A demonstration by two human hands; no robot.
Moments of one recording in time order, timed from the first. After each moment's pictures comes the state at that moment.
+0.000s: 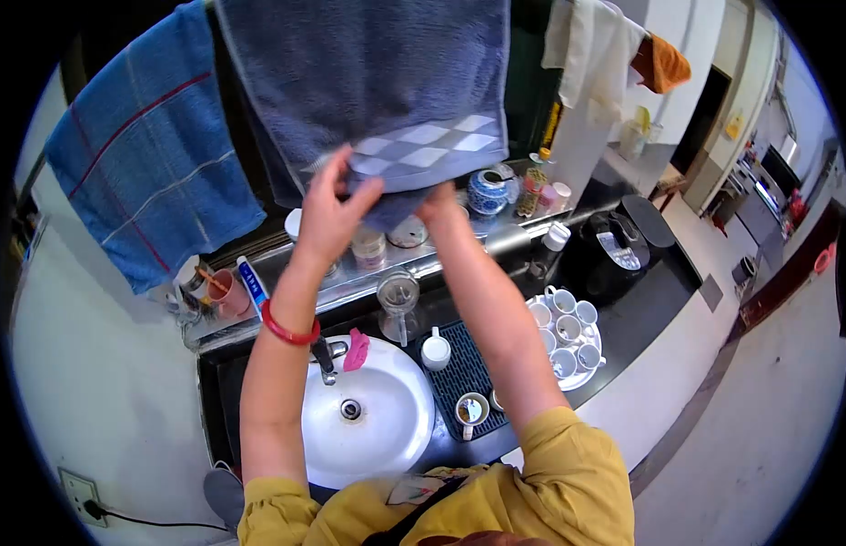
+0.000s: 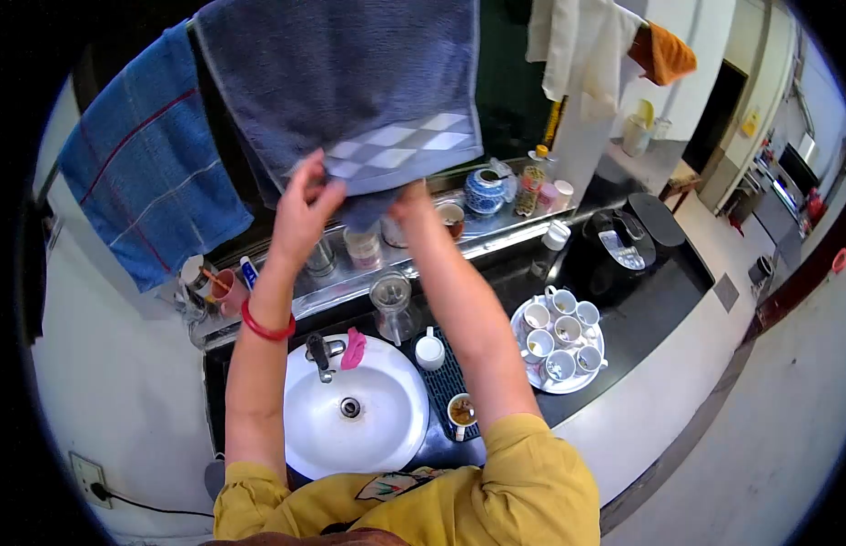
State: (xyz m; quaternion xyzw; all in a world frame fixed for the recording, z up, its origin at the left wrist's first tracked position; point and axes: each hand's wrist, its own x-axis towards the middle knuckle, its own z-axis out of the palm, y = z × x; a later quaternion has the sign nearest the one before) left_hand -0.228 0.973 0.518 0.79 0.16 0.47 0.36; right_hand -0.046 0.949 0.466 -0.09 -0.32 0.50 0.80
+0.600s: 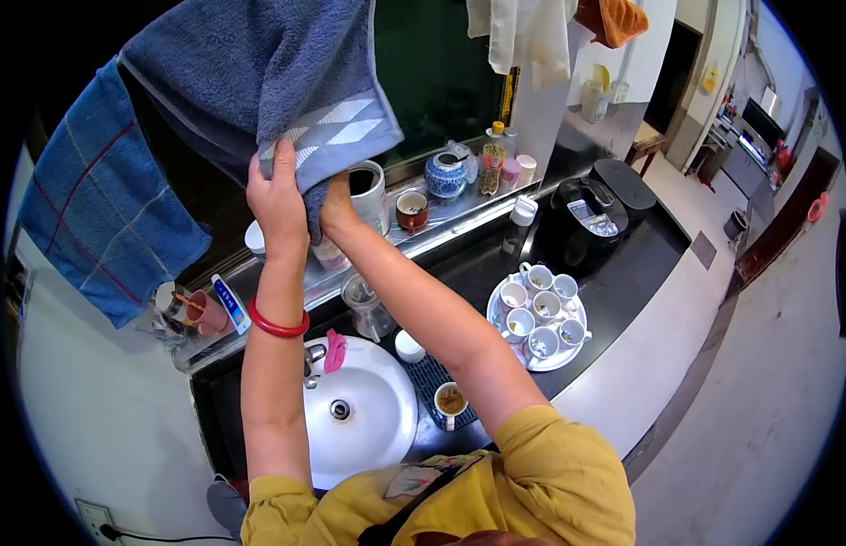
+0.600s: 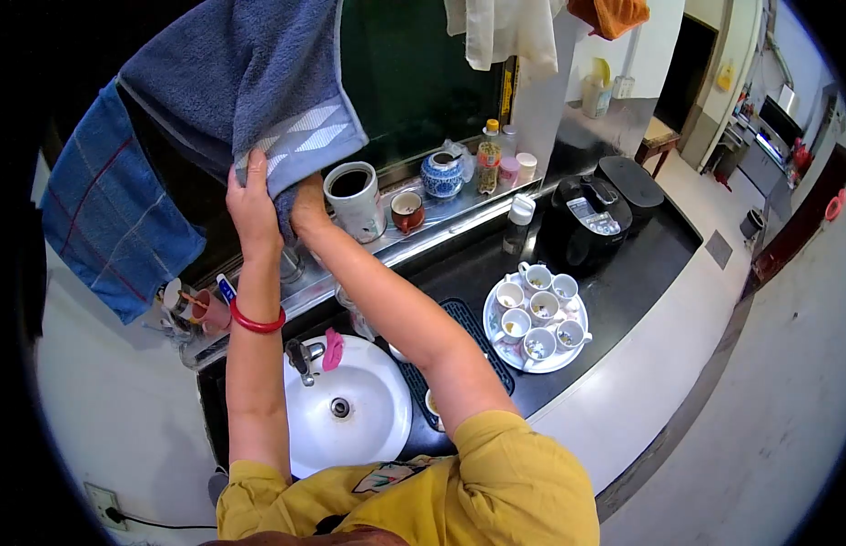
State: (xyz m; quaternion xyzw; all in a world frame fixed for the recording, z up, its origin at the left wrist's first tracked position) left_hand -0.171 0.930 0.543 0.63 0.16 0.61 0.46; right_hand -0.112 0.941 0.493 -0.31 -0.38 0.19 0.85
